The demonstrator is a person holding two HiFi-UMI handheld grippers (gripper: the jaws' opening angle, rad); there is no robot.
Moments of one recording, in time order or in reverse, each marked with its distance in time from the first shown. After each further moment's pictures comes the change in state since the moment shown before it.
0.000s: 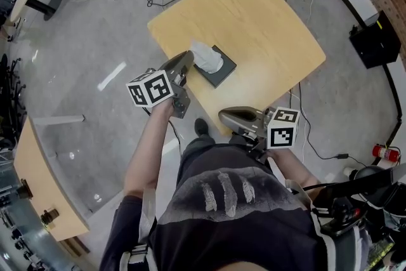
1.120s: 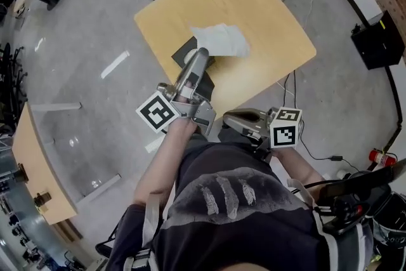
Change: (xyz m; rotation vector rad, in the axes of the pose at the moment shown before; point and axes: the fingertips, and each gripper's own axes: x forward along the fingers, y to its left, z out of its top) left arm 0.013 -0.174 -0.015 -0.436 -0.413 -0.317; right arm -0.109 -0.015 -0.024 0.050 0.095 0.017
